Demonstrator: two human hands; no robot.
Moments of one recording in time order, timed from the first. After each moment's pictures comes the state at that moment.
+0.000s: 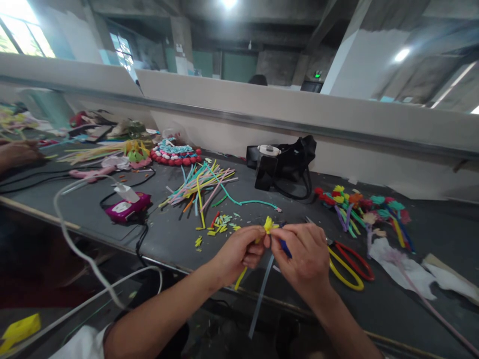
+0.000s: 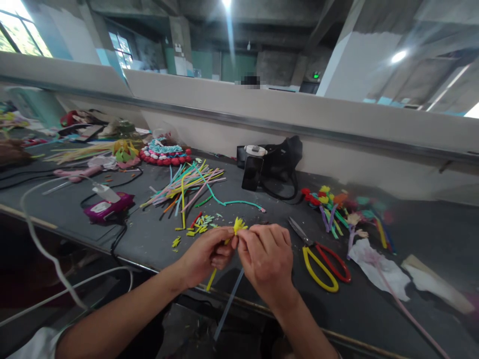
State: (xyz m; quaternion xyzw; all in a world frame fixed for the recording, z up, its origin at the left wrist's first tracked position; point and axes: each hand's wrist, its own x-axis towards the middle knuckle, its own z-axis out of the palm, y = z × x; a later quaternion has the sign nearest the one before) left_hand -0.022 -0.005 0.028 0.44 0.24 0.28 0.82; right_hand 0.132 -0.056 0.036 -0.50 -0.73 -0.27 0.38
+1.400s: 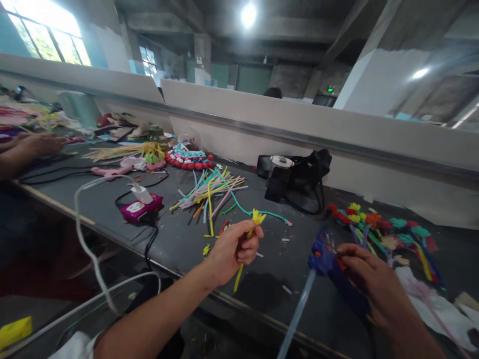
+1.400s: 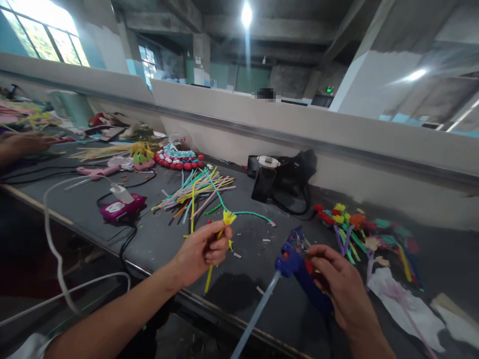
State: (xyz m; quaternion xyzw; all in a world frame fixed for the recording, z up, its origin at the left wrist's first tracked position) left_hand -0.051 0.018 0.031 0.35 0.21 0.36 0.84; right_hand 0.245 -0.057 0.004 -0.67 -0.61 0.13 0.41
